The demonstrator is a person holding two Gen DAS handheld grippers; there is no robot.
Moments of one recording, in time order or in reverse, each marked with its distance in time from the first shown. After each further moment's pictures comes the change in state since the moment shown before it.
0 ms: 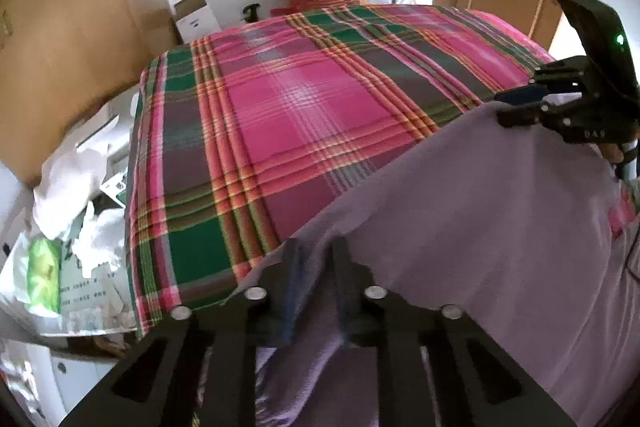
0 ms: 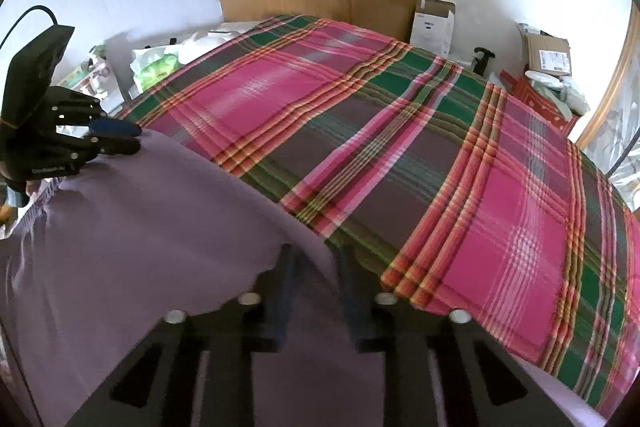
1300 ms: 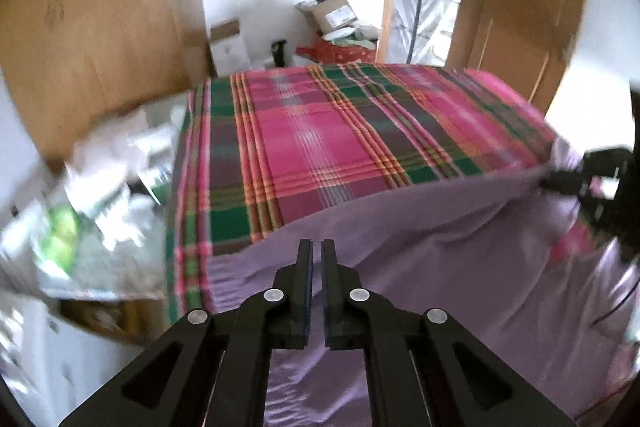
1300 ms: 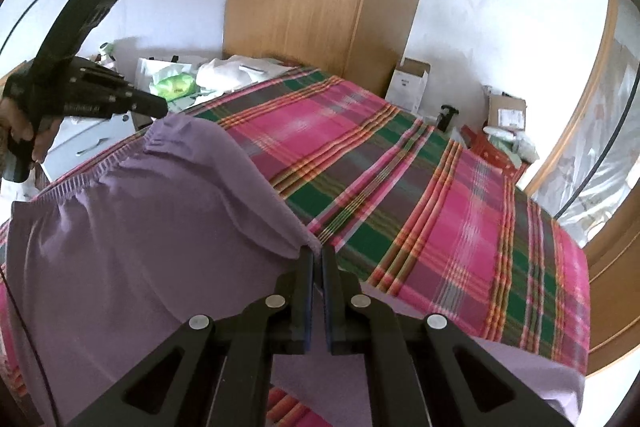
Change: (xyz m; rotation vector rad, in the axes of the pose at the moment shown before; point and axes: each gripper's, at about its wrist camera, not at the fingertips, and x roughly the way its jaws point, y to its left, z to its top) left arm -0.088 0.007 -0.023 -0.227 -0.131 -0.042; right arm -0.101 0.089 -0.048 -0.095 -0.153 -0.178
